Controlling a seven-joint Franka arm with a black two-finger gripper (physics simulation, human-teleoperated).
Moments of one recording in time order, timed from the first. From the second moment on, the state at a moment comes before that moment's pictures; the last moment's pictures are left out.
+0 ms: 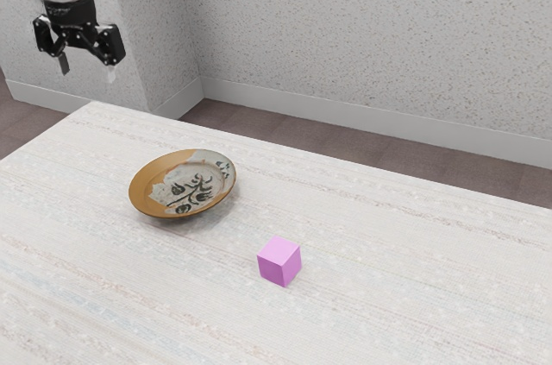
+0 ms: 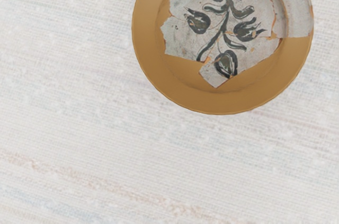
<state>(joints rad) -0.14 -0.06 0.29 -1.58 0.15 1.55 -0.10</state>
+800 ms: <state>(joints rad) -0.24 0.31 0.13 -1.73 -0.09 1.90 -0.16</state>
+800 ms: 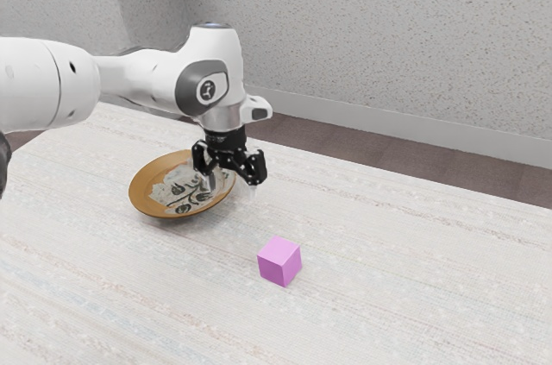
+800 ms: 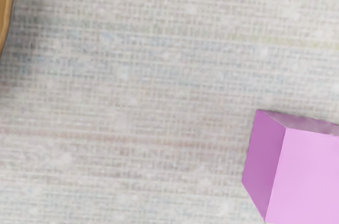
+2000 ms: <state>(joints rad) -0.31 0.40 0.00 -1.94 -0.03 2.27 -0.33</state>
